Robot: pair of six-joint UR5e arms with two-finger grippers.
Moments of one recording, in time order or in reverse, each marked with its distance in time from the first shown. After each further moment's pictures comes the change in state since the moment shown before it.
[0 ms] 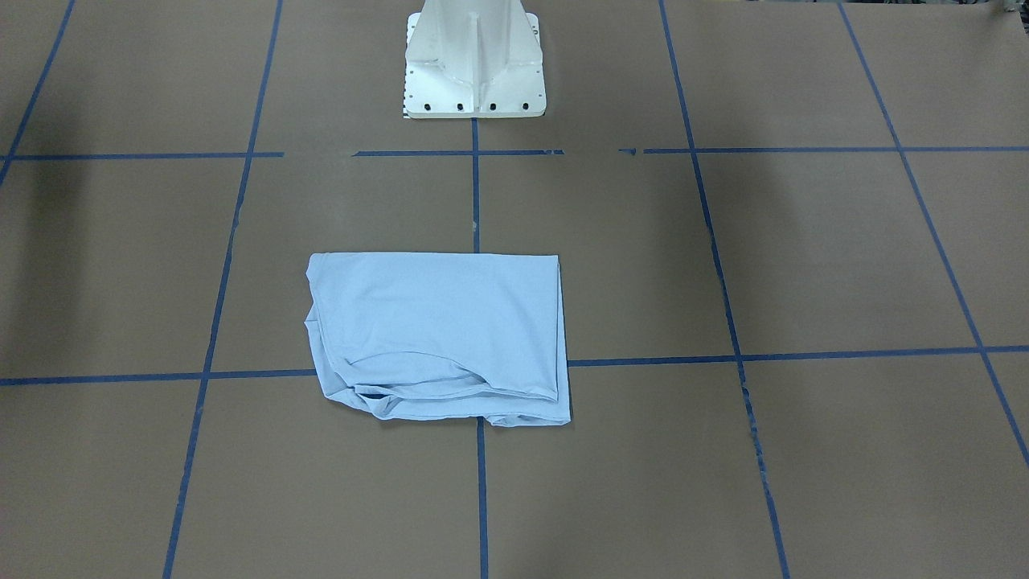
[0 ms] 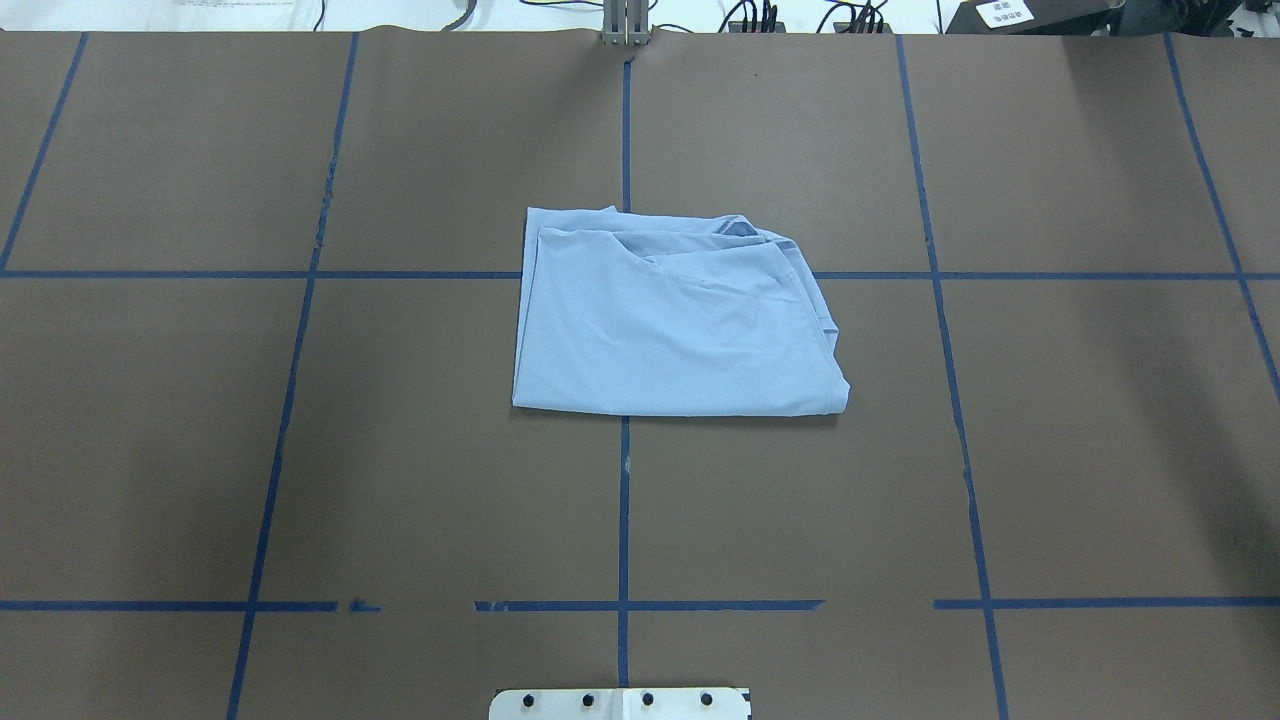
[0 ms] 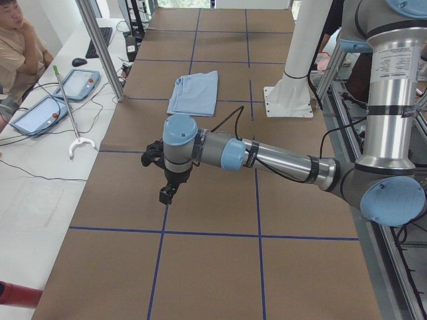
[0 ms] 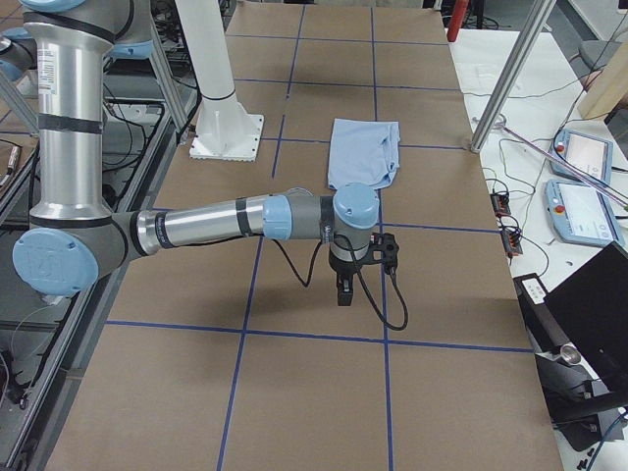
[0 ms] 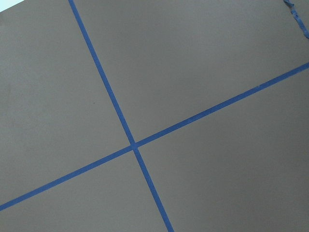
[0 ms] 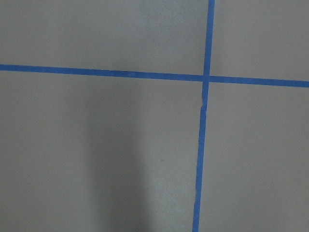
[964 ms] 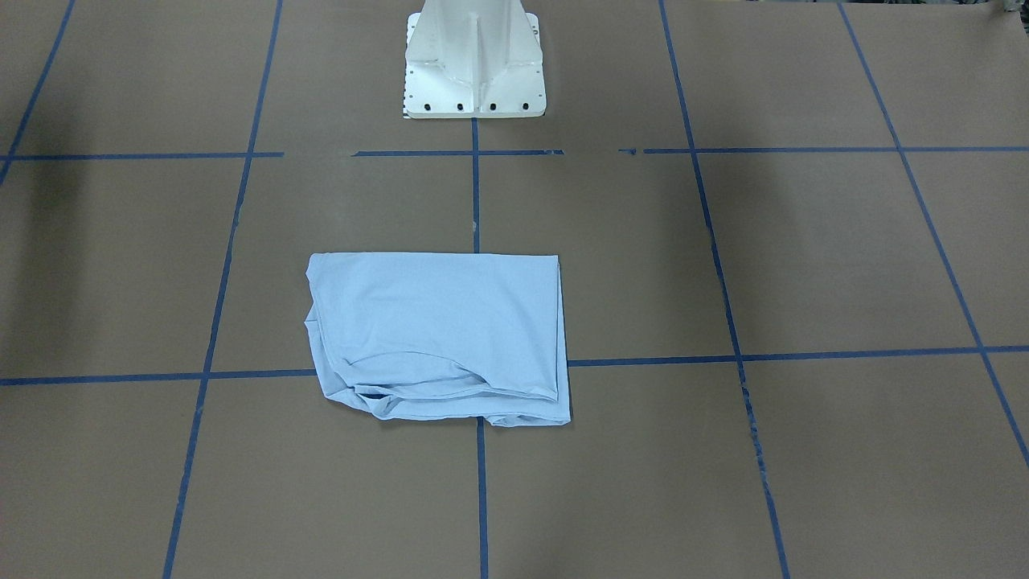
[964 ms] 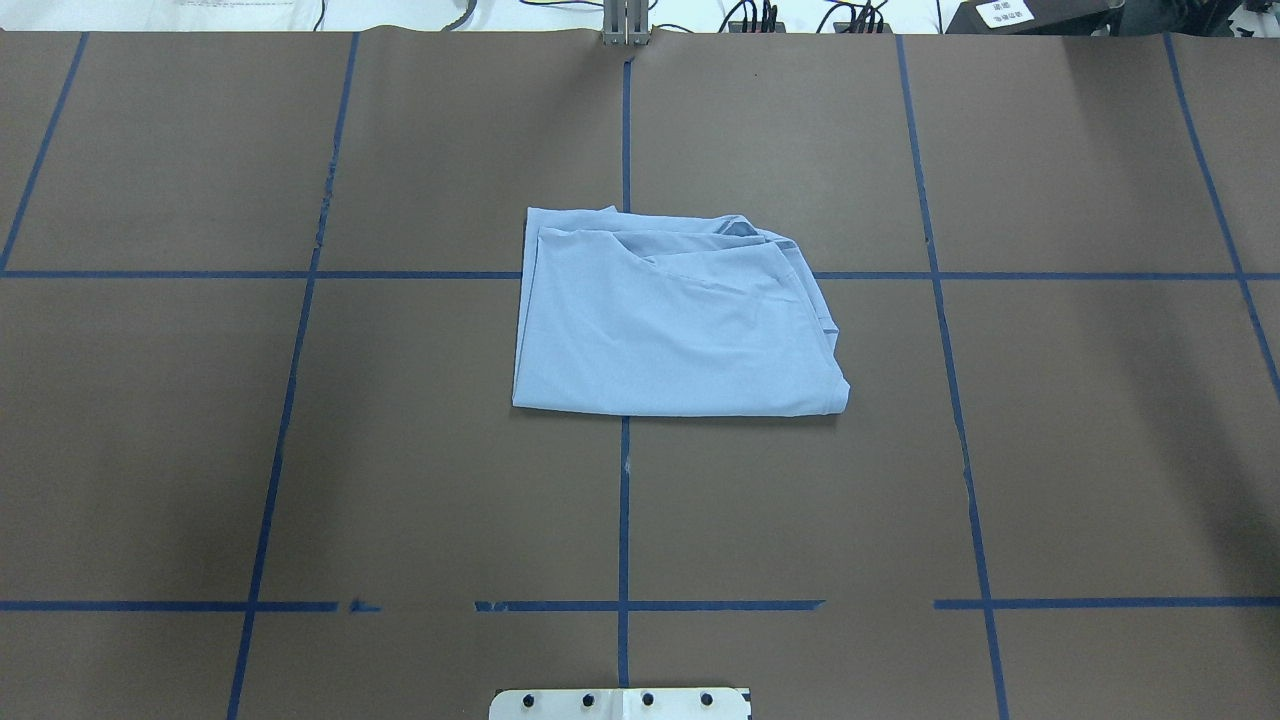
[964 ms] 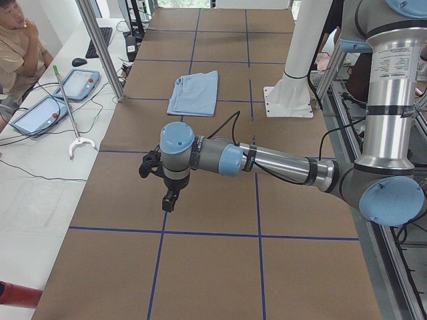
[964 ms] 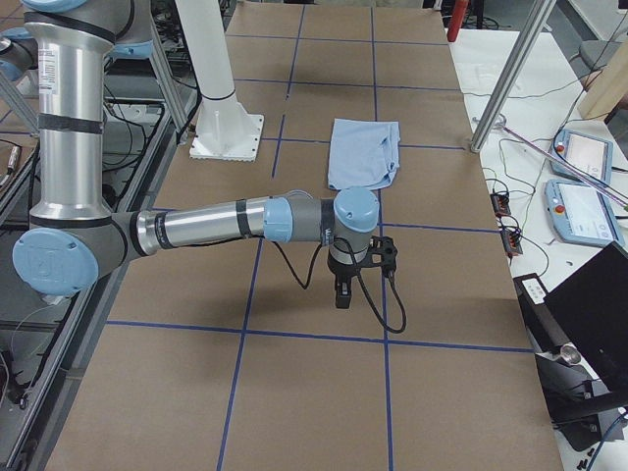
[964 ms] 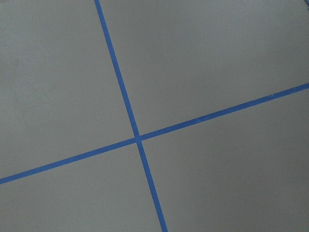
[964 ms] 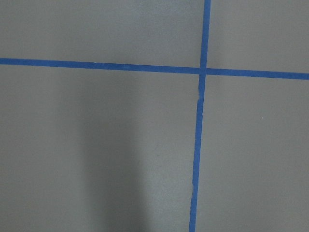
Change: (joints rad) left arm 0.000 -0.003 0.045 -0.003 -0.003 -0.134; right arm -0.010 -0.007 -0.010 -0.003 -0.008 -0.001
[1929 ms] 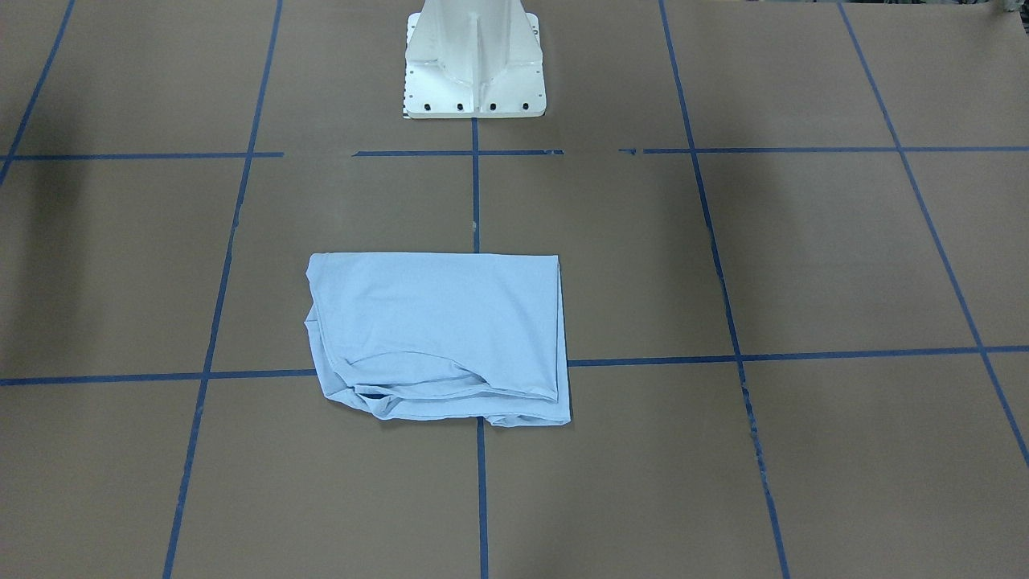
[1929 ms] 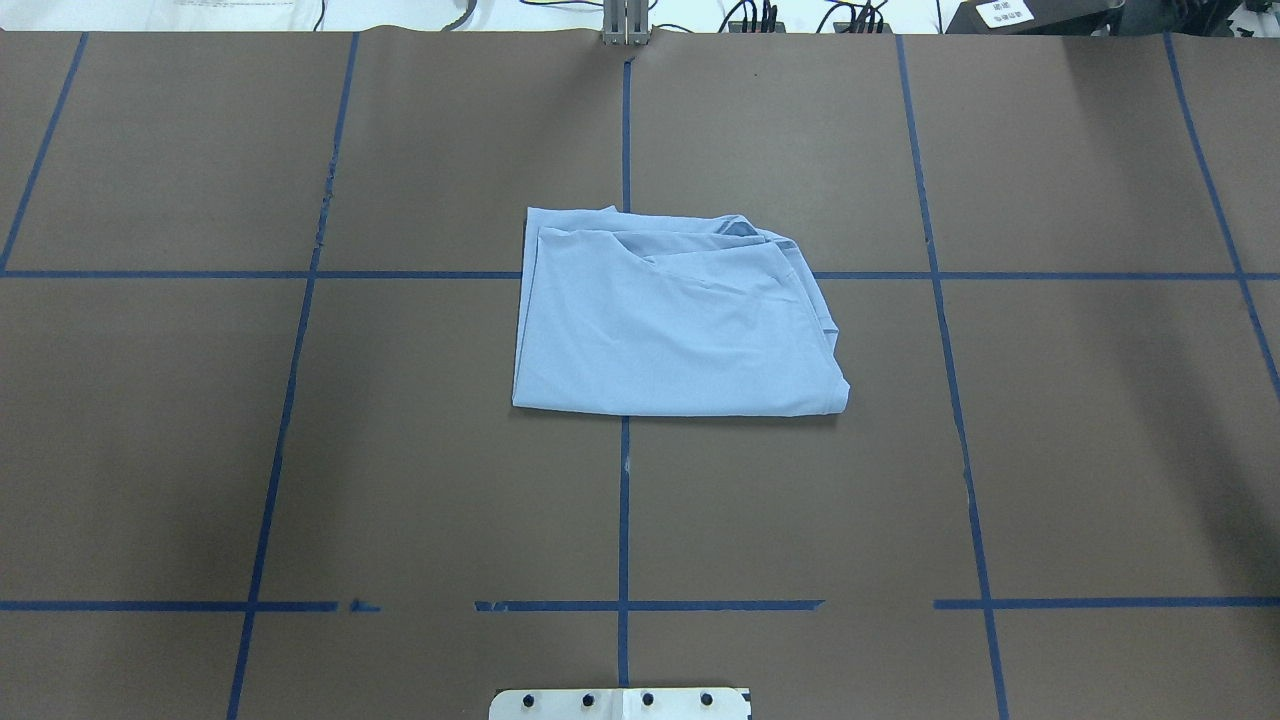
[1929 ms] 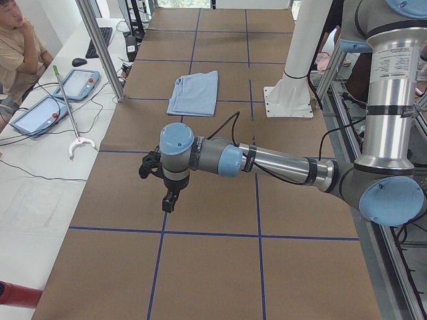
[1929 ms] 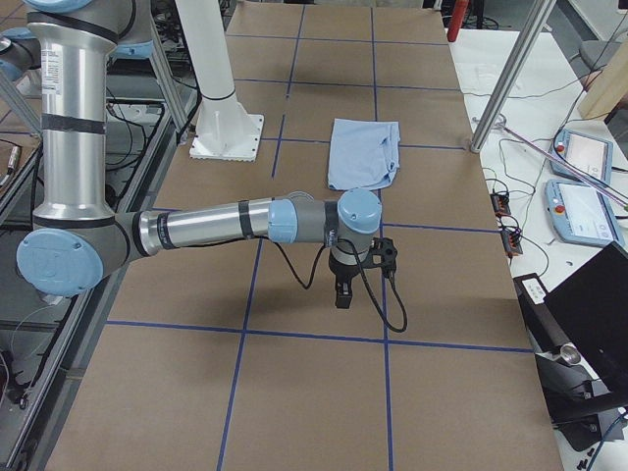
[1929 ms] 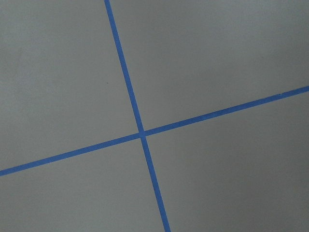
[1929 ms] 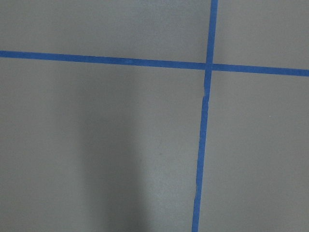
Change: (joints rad) left arm 0.000 -0.001 -0.007 -0.001 -0.003 -0.002; right arm -0.024 0.007 -0.015 0.001 0.000 0.002
